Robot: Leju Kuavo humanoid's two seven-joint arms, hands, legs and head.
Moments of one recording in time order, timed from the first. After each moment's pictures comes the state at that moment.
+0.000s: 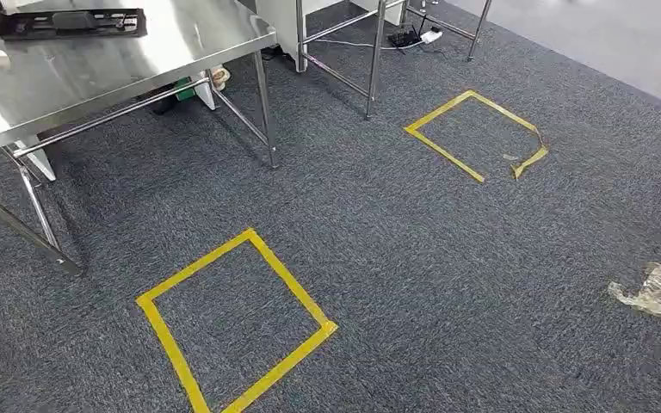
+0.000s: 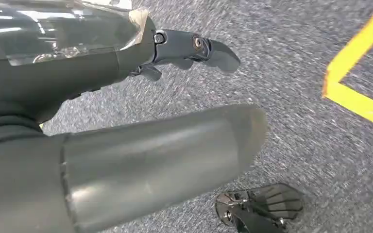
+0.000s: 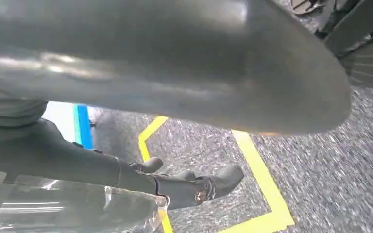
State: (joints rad) left arm -0.03 -0.07 0.84 -0.18 -1.02 0.14 -0.30; right arm 0.01 0.00 -0.41 -0.19 0.58 -0.12 -0.02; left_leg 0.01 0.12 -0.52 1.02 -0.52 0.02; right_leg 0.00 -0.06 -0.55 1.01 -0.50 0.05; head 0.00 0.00
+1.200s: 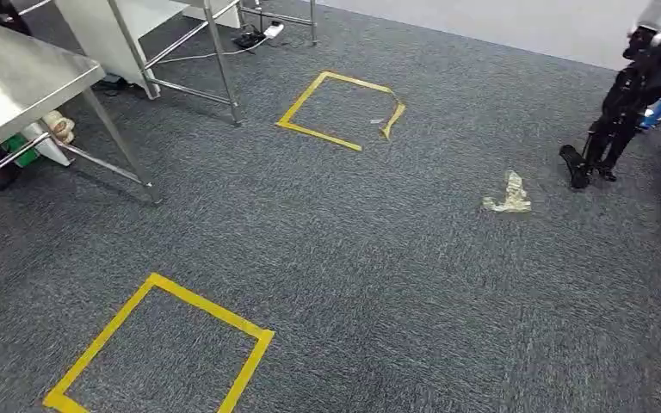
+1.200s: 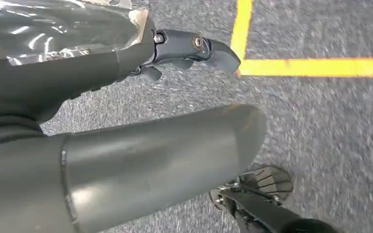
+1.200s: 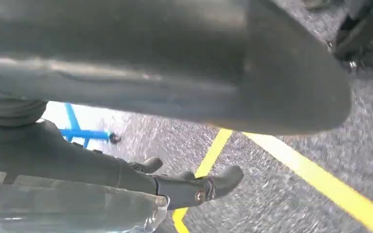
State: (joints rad) left arm -0.04 -0.08 0.80 -0.18 -1.07 0.11 -0.30; right arm 0.01 0.00 -0.41 -0.18 0.56 -0.10 0.01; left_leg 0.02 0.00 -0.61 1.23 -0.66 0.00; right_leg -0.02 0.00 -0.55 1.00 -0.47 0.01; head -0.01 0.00
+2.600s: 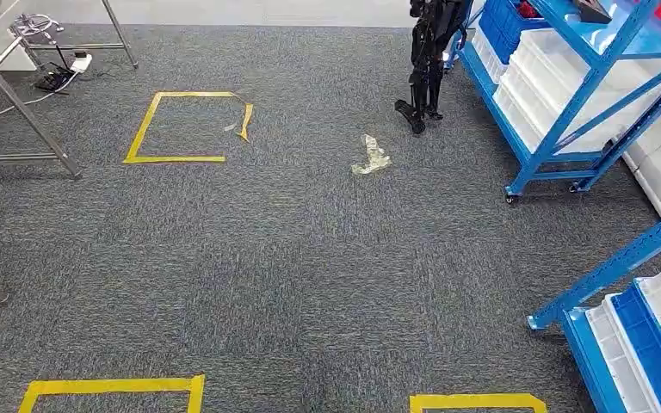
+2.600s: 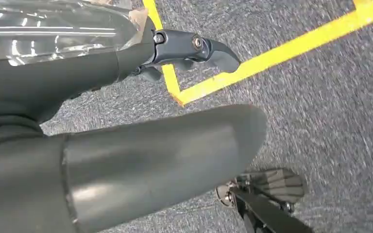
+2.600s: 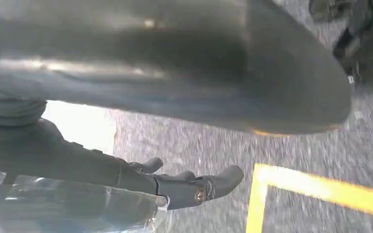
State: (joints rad) left arm -0.05 -0.07 0.80 -0.16 -1.05 0.14 -0.30; right arm 0.01 -0.02 -0.41 -0.16 0.58 -0.07 -0.02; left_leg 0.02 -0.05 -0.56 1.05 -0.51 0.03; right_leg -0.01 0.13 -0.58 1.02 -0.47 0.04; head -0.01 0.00
